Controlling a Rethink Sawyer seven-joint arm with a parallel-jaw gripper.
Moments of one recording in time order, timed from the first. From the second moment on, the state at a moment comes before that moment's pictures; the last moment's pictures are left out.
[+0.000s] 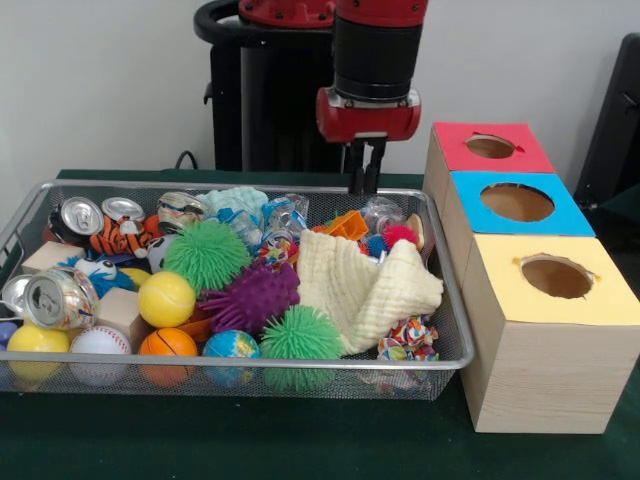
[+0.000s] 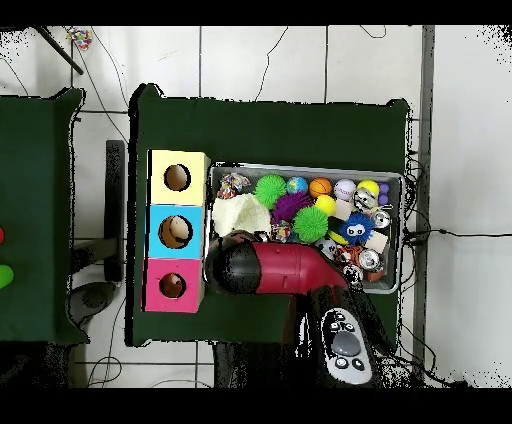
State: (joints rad) arm -0.23 -0.75 0.04 1.87 -0.16 0.40 1.49
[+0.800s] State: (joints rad) arm -0.14 -0.75 -0.02 1.87 -0.09 0.40 1.49
